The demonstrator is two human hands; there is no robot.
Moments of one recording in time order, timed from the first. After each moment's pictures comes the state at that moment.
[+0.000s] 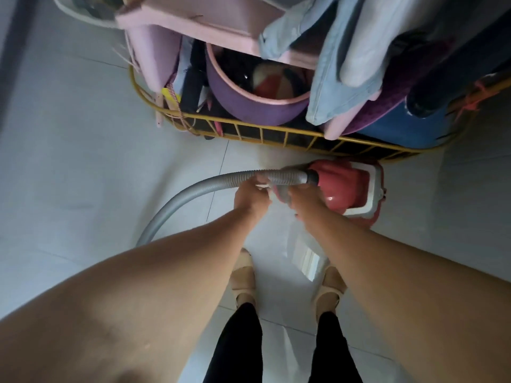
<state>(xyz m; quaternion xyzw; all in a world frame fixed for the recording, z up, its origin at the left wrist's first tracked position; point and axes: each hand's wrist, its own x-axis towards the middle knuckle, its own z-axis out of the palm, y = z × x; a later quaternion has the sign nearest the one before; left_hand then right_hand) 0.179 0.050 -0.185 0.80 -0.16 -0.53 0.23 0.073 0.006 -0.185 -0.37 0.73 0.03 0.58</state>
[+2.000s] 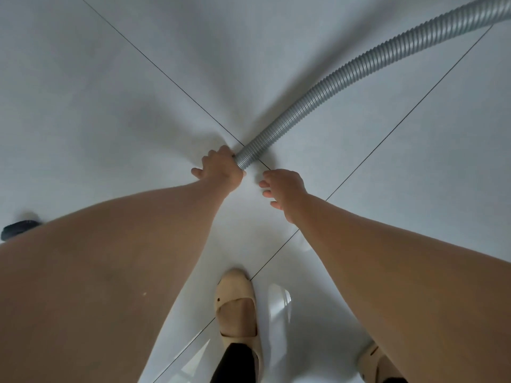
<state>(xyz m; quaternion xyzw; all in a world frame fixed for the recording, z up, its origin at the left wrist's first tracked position) 0.511 0.572 -0.504 0.92 -0.12 -0.36 0.00 0.402 0.494 -0.475 -0.52 0.54 0.25 0.62</state>
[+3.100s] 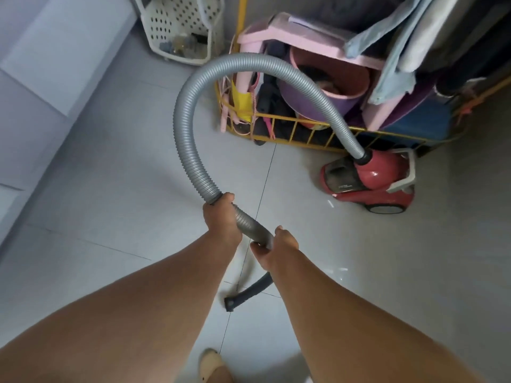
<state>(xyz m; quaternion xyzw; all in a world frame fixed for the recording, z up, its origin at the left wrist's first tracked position) 0.365 0.332 -0.100 0.71 0.14 -0.45 0.52 0.265 0.333 -0.106 0.19 0.69 -0.24 0.66</state>
